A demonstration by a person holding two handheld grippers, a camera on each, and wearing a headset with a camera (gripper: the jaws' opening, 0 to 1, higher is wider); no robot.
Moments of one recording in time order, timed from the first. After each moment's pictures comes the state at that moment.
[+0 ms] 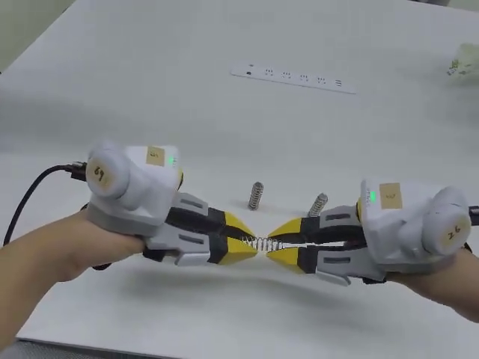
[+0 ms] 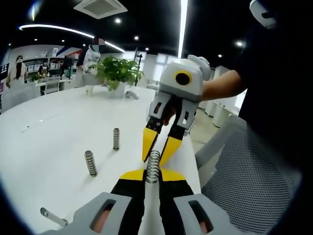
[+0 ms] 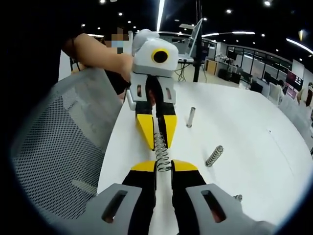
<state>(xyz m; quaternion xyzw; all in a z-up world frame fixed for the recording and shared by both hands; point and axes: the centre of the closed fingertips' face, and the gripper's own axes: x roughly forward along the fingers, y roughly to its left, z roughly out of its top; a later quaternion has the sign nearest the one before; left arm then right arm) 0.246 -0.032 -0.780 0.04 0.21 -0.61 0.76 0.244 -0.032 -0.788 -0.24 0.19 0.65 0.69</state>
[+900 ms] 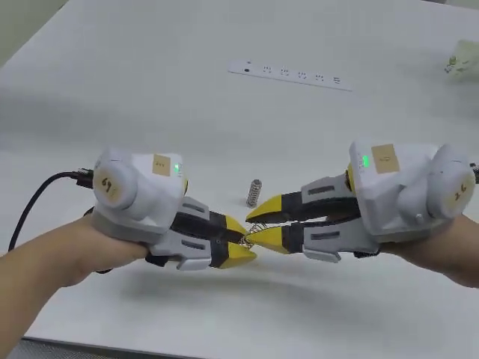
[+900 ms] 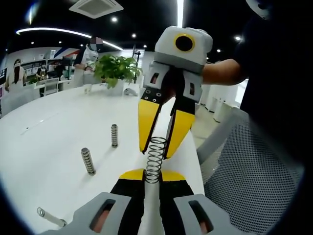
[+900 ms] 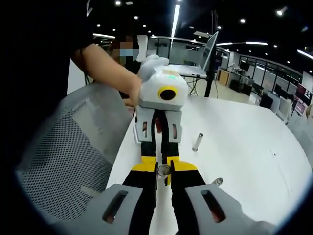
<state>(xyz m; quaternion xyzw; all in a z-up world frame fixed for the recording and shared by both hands) 0.242 -0.036 -0.788 0.07 0.21 -0.61 0.76 0.237 0.002 -0.748 -0.22 0.16 0.70 0.66</state>
